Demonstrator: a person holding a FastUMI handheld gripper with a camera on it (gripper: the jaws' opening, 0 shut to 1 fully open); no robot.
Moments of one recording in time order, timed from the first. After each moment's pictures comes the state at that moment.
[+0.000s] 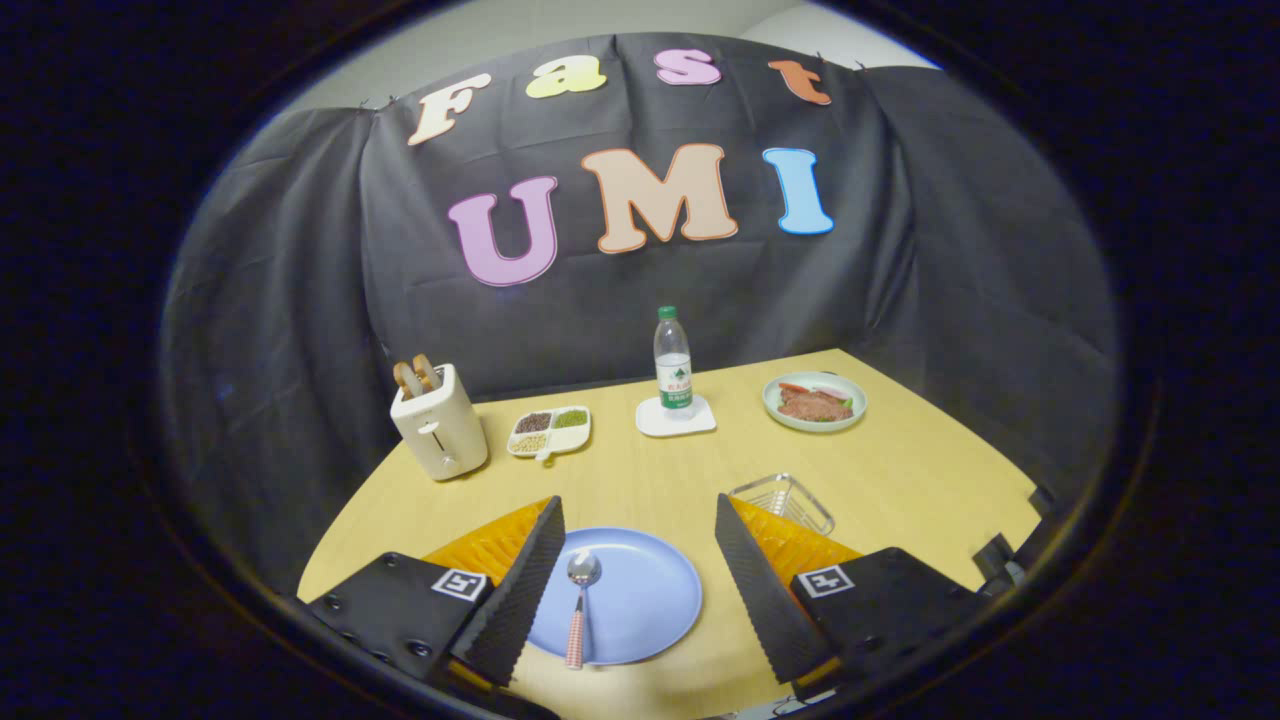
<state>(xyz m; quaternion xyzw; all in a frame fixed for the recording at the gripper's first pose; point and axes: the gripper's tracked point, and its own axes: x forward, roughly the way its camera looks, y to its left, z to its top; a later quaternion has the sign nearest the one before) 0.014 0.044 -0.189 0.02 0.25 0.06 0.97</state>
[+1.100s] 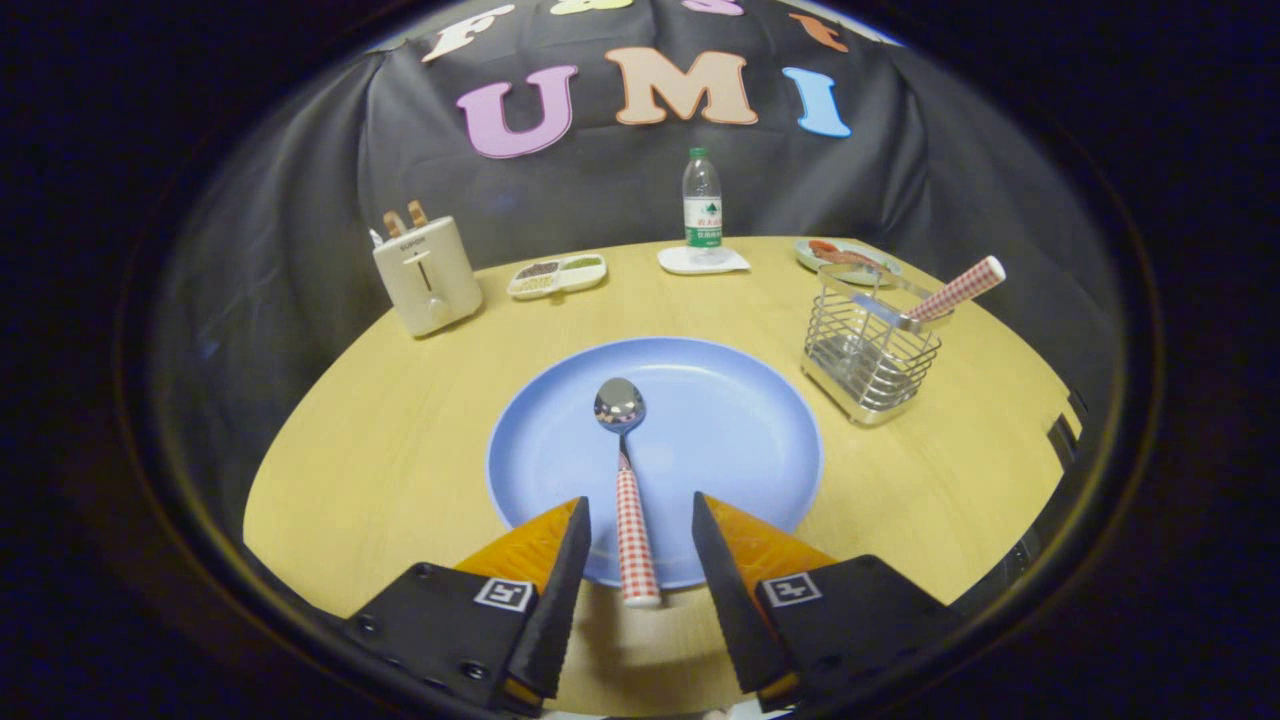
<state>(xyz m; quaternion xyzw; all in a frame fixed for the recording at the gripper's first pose) -0.050 0.086 -0.354 -0.03 0.39 0.05 0.92</state>
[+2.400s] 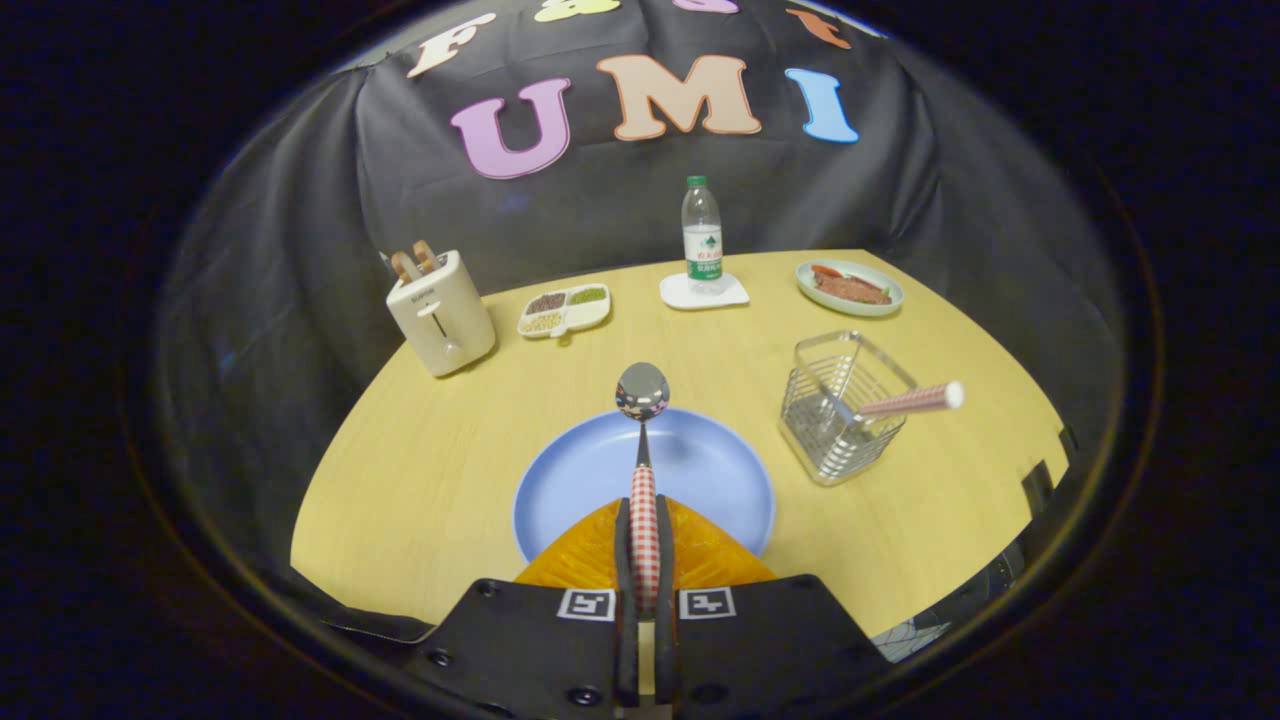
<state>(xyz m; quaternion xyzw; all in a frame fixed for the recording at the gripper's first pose) -0.013 0.050 -0.245 0.00 0.39 0.07 0.92</state>
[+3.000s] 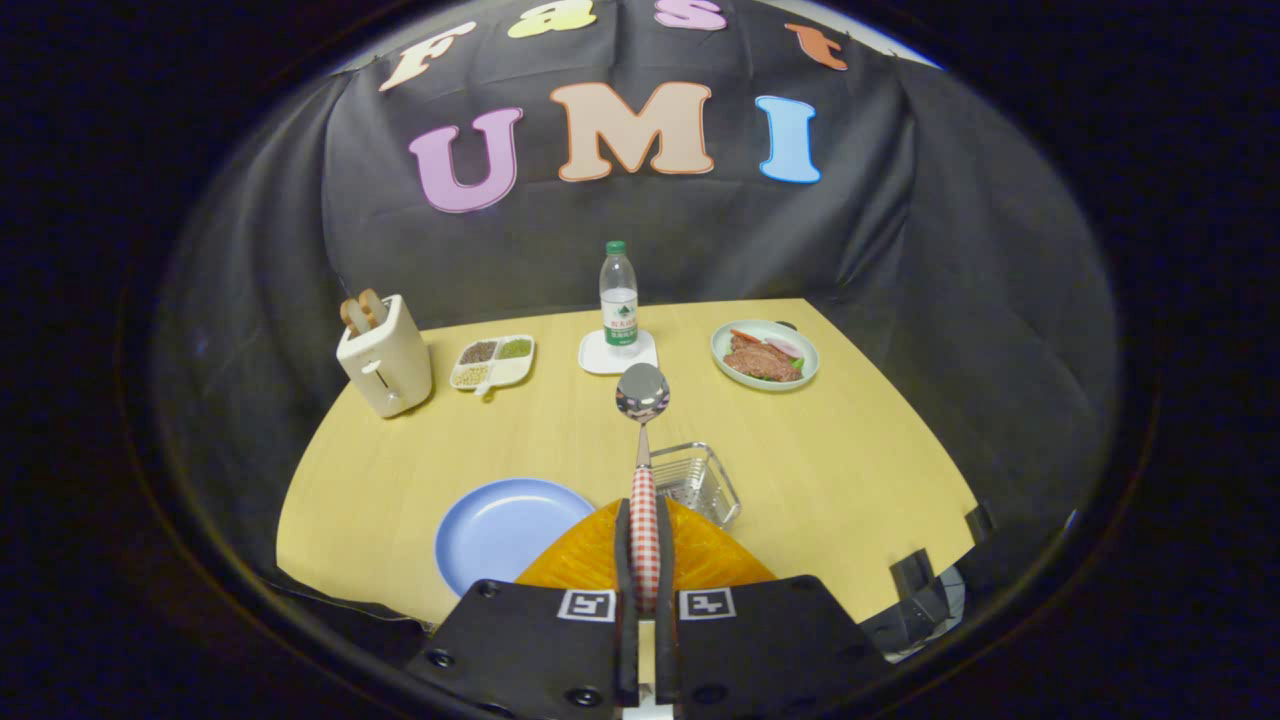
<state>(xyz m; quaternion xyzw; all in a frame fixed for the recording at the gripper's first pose) 0.049 -0.060 -0.162 -0.06 0.40 0.04 0.91</state>
